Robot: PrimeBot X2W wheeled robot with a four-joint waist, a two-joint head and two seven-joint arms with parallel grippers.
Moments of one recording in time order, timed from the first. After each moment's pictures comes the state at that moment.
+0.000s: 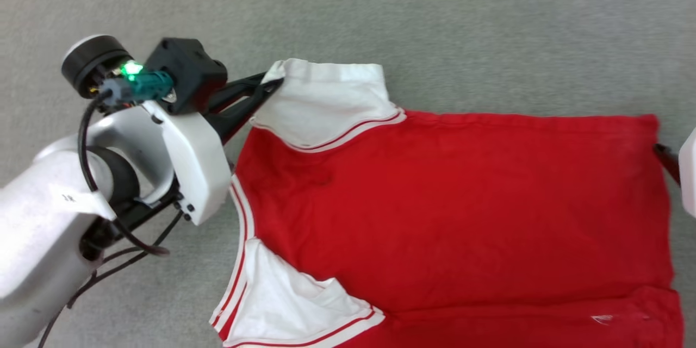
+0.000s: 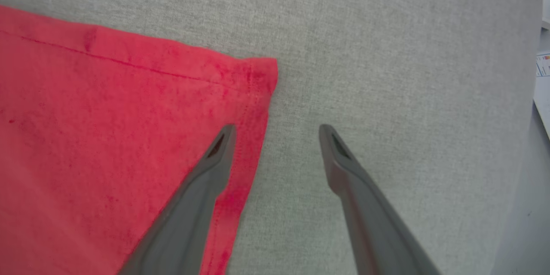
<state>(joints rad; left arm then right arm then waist) -0.84 0.82 -0.77 -0.18 -0.77 -0.13 0.32 -0.45 -0.53 0.01 0.05 0.36 0.13 0.98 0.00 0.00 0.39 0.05</state>
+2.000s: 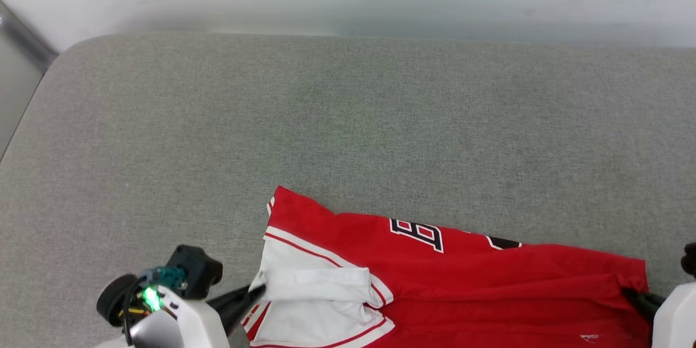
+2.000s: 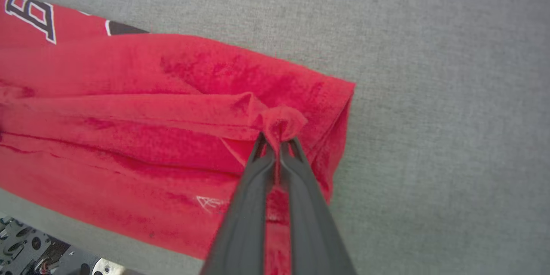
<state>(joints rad) -0.31 0.90 -0.89 -0.22 -0.90 0.09 0.19 0.09 -0.47 -0.05 -0.07 0.56 0.13 0.66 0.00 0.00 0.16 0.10</state>
